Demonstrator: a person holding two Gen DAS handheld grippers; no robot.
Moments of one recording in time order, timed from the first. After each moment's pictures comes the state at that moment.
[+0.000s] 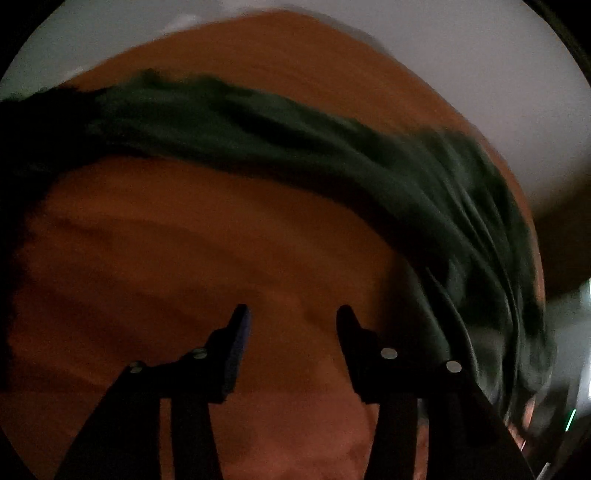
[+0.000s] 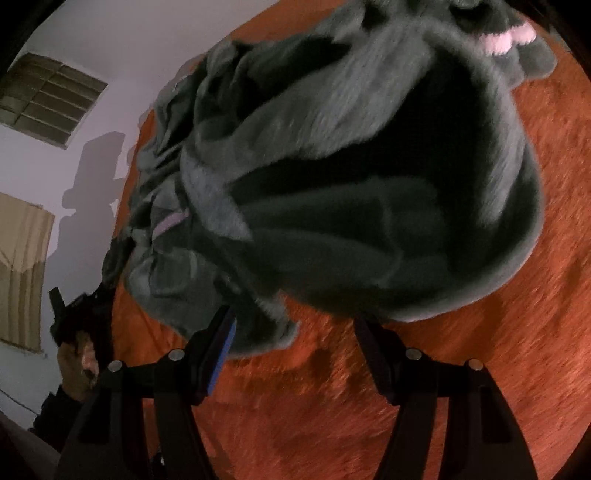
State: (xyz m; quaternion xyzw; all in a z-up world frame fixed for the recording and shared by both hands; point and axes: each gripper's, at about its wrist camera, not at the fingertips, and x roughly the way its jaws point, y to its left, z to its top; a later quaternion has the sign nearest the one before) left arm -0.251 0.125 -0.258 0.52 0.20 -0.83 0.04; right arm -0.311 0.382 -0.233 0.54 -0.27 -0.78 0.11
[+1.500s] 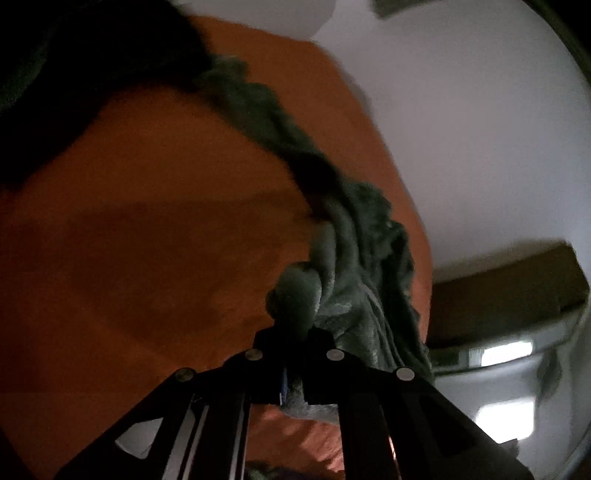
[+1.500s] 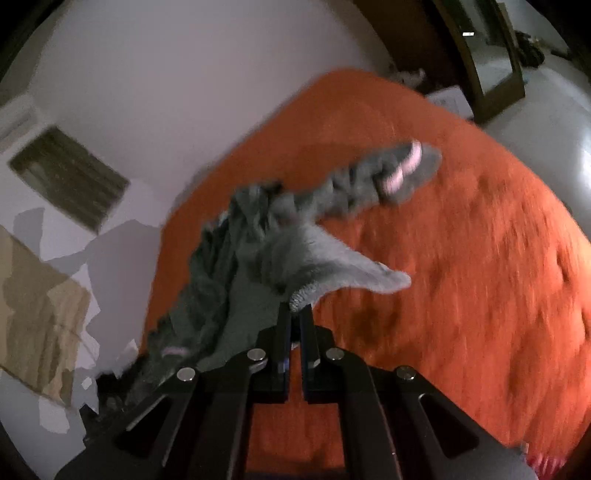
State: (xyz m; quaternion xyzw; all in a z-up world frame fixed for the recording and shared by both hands) left arm -0.026 0.045 -0.211 0.40 0.48 -0.78 0.02; right arm -0.161 0.415 -0.094 0.42 -0.34 -0.84 0.04
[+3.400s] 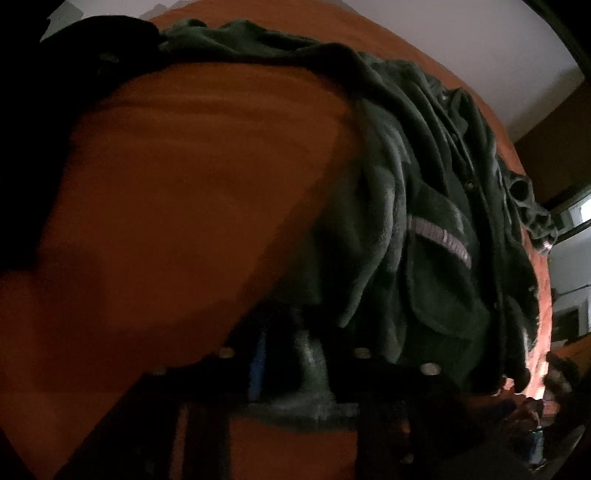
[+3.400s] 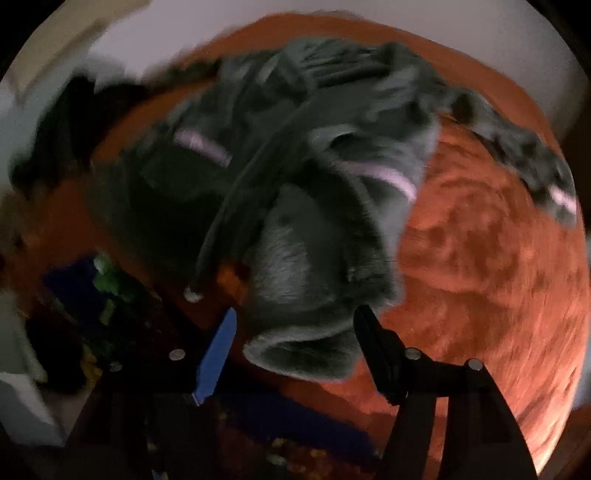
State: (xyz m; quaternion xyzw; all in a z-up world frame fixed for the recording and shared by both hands) left arm -0.053 0.065 -0.275 0.56 0.17 -0.81 0.01; right arm -0.163 0.208 -0.185 0.53 0.02 -0.82 0.23
